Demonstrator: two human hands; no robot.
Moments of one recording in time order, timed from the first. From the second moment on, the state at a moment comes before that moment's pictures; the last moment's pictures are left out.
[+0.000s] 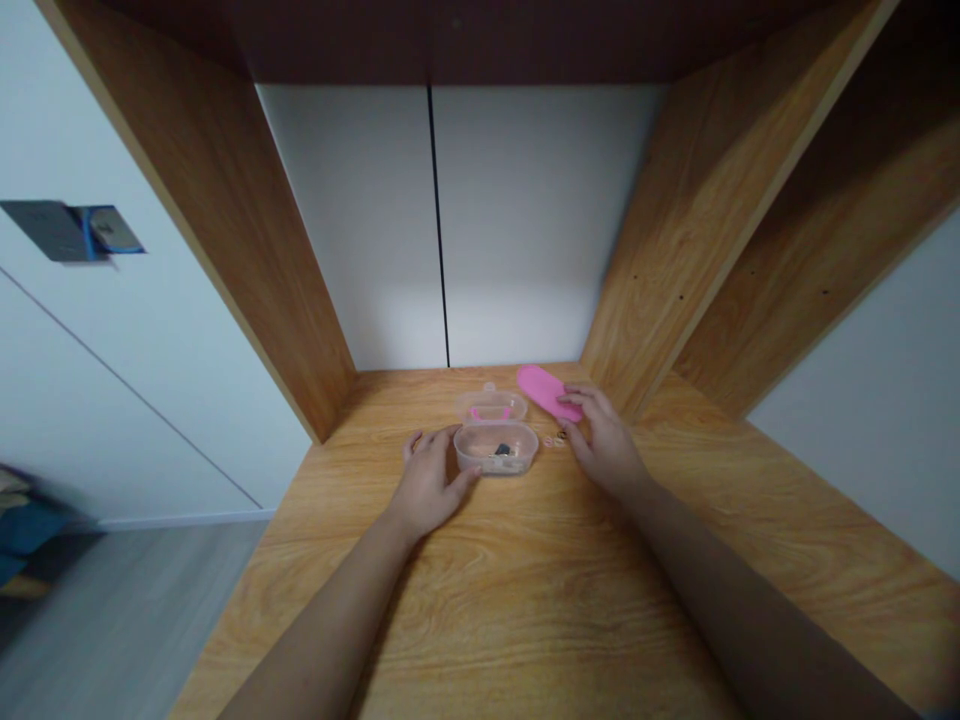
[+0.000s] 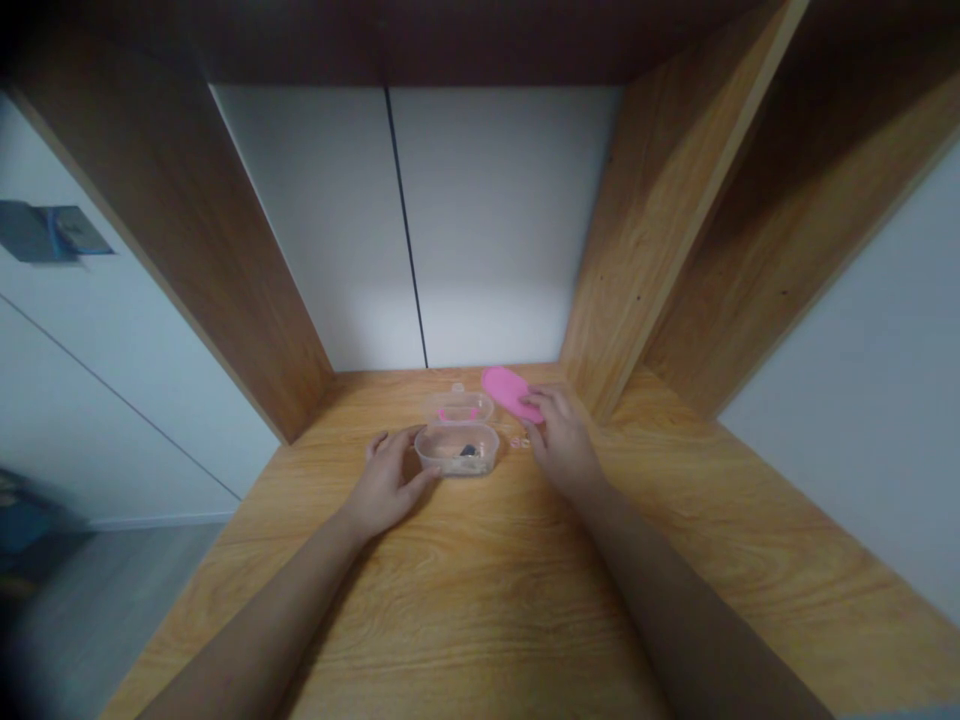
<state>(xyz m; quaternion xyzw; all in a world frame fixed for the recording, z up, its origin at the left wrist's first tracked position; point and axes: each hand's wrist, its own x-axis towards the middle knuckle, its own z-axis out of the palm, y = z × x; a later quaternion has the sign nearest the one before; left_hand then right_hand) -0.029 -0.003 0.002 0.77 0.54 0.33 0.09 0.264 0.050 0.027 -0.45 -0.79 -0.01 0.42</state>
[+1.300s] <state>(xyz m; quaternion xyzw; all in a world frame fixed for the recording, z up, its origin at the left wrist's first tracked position) -0.025 -0.009 0.009 0.79 0.51 0.32 0.09 0.241 0.033 0.021 -0.27 -0.93 0.06 0.24</state>
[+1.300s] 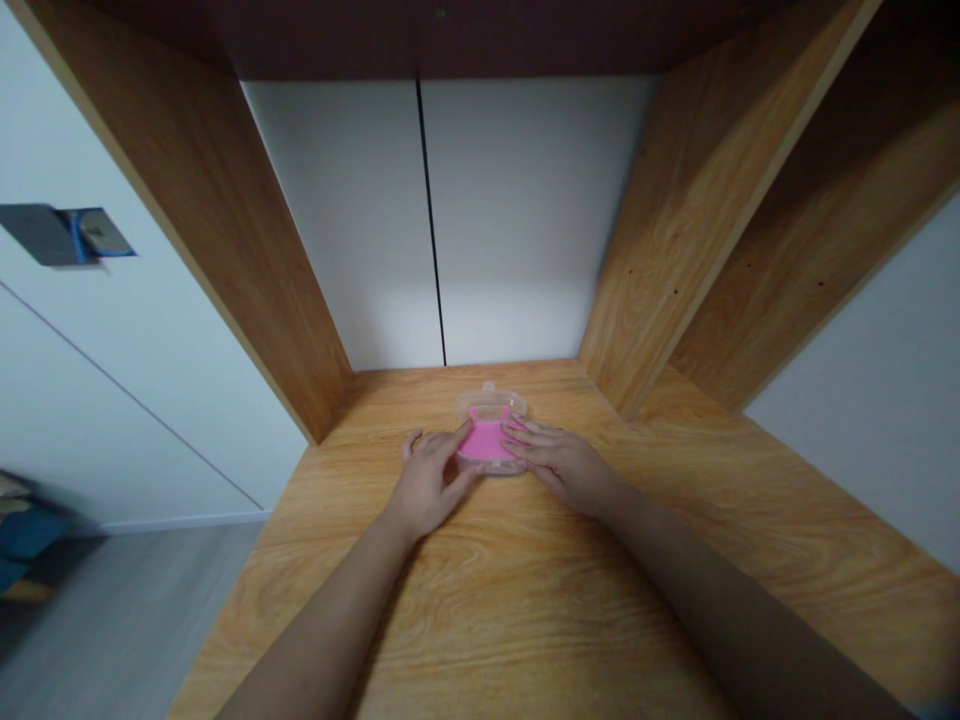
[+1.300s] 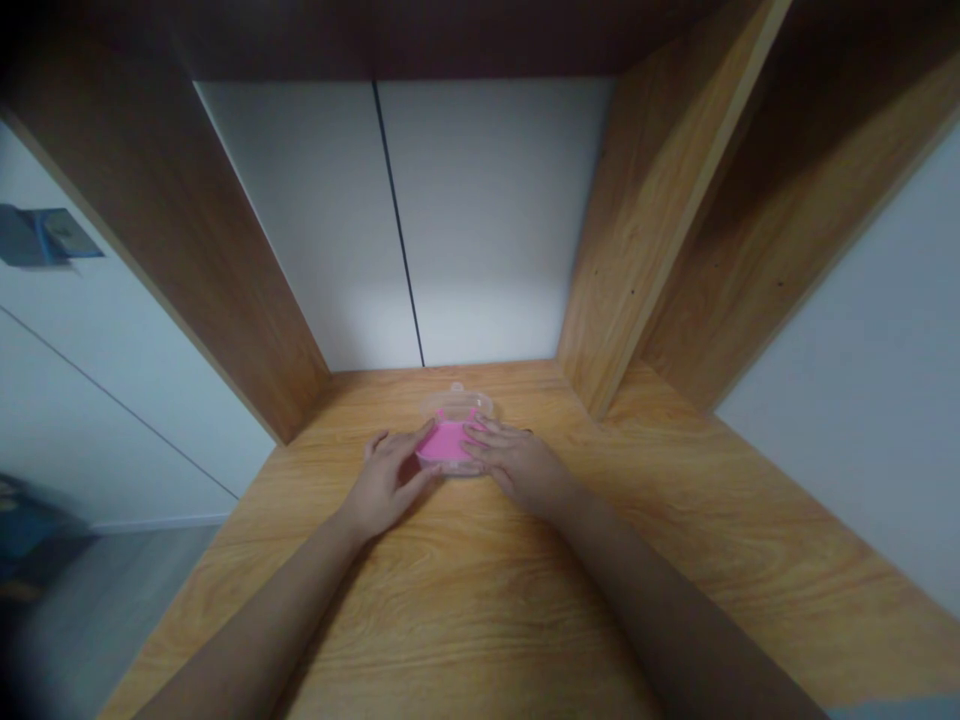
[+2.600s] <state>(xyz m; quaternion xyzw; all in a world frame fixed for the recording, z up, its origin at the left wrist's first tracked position) -0.026 -0.005 0.006 0.75 0.56 0.34 0.04 0.279 0.064 0.012 -0.58 -0.78 0.04 0.23</state>
